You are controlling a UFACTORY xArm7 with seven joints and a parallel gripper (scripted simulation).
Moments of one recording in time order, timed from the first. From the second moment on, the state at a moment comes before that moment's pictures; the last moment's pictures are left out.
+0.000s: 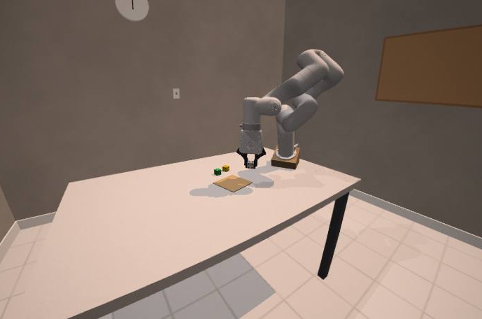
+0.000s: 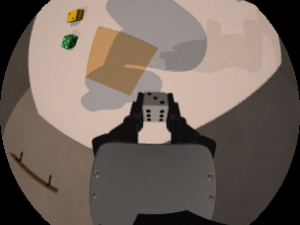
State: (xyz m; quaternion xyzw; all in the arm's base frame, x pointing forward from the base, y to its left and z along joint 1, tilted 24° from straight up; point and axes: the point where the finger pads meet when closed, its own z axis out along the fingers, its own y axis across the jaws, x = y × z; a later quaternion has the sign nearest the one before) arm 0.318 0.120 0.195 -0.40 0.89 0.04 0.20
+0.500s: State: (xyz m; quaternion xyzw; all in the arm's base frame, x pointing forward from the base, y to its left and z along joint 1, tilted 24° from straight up) arm 0.329 0.104 0.195 -0.18 0.96 0.09 0.19
